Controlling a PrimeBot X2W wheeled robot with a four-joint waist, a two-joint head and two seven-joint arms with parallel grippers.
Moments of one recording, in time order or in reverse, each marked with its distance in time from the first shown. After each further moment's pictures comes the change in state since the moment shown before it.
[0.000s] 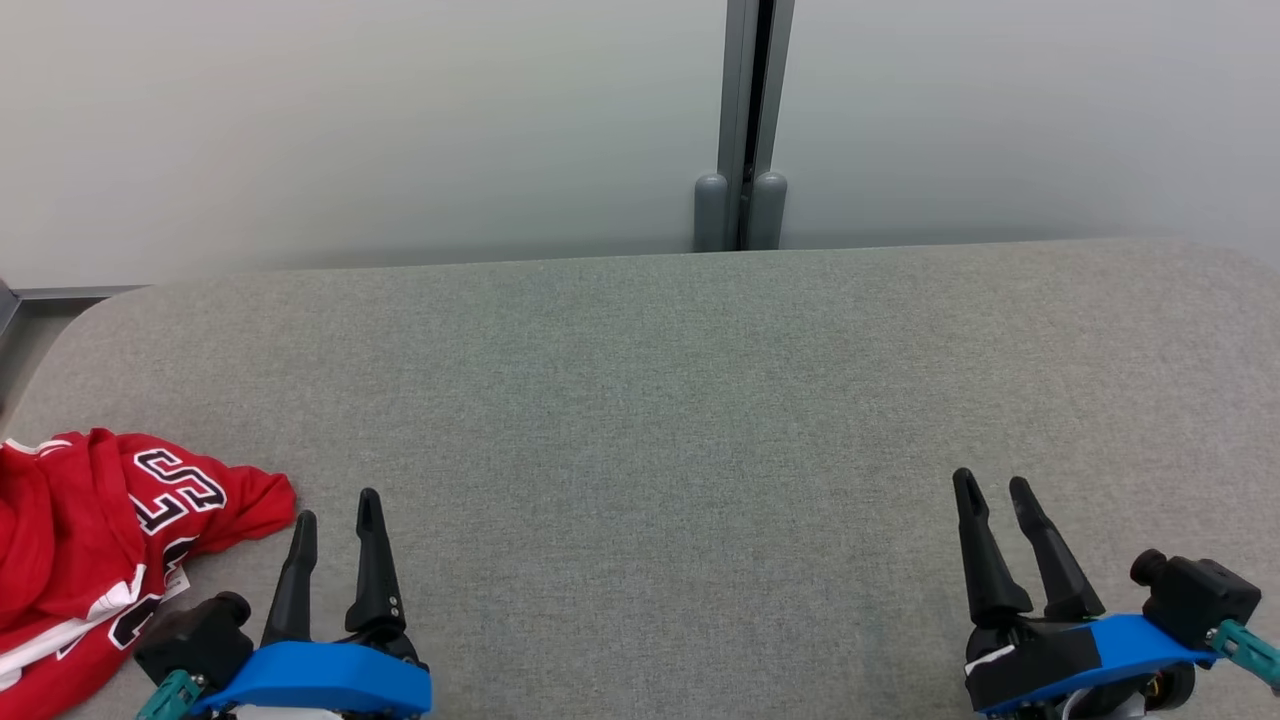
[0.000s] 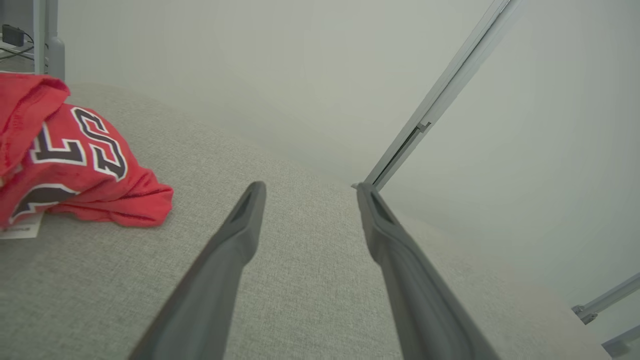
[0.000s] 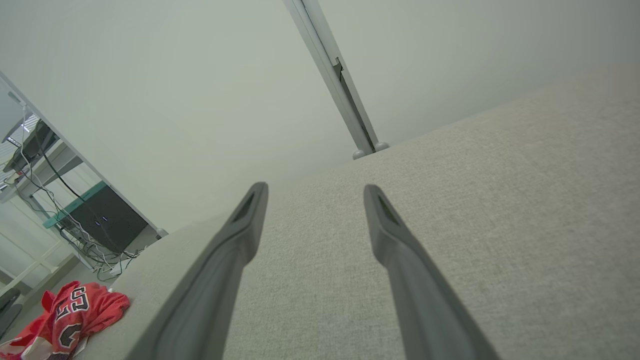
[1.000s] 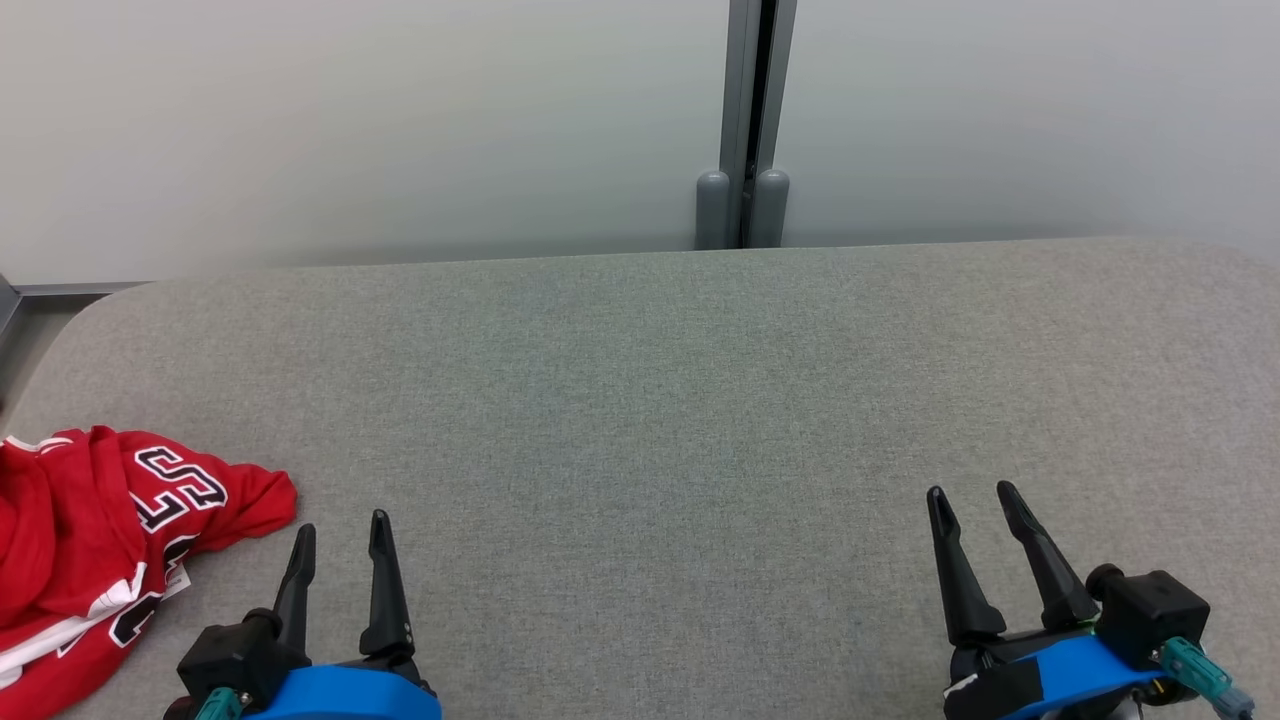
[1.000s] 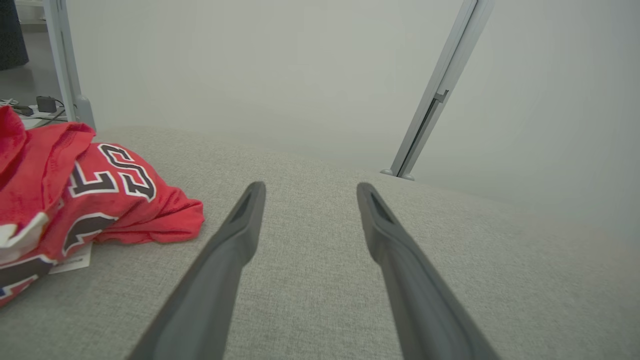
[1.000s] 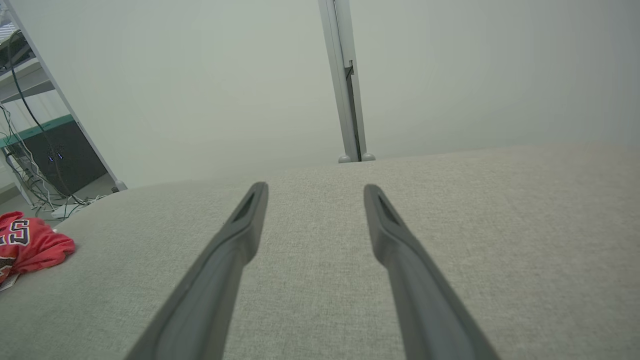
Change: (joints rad) left arm 0.013 0.004 -0.005 0.057 0.236 0.007 -0.070; right arm 0.011 -0.001 0.020 0.019 -0.289 0.000 -0.071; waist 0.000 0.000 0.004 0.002
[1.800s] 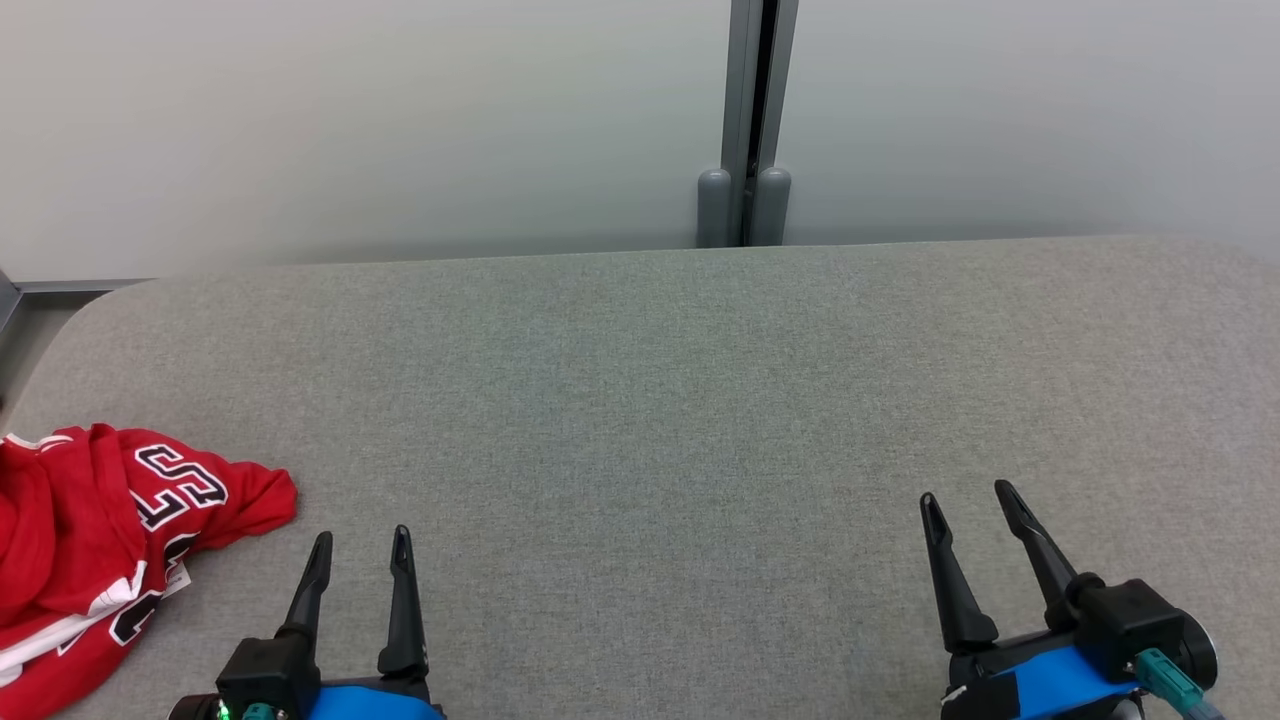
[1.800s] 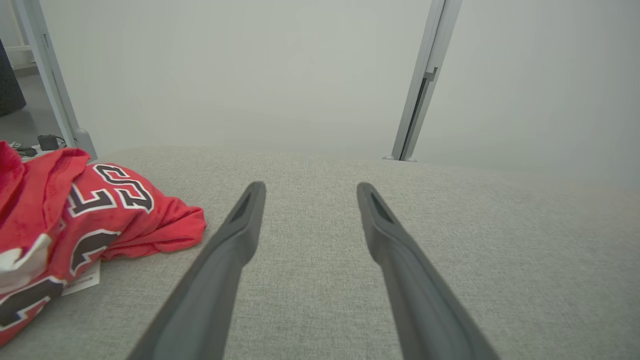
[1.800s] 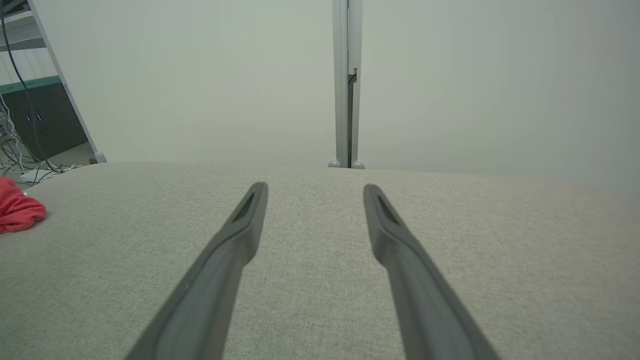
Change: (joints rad) left arm 0.015 0.002 -0.009 0.025 0.143 -0.024 -0.045; right arm 0.000 0.000 -0.008 0.013 -0.160 0.001 -0.045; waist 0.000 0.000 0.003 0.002
